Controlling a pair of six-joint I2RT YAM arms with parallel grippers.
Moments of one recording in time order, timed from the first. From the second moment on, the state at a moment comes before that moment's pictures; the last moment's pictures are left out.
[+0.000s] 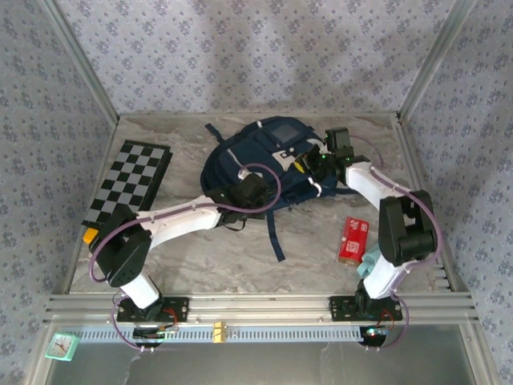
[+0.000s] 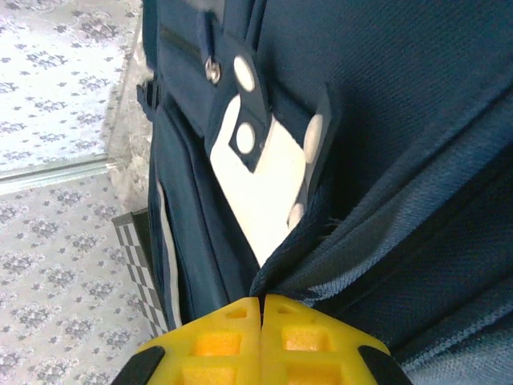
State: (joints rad) left arm -0.93 1.63 1.11 -0.40 -0.20 -0.68; right arm 0.22 1.72 1.18 -0.21 -0.49 1.08
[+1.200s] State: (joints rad) left arm -0.92 1.68 1.21 -0.51 -0.16 -0.66; right arm 0.44 1.63 0.91 0.00 -0.49 1.21
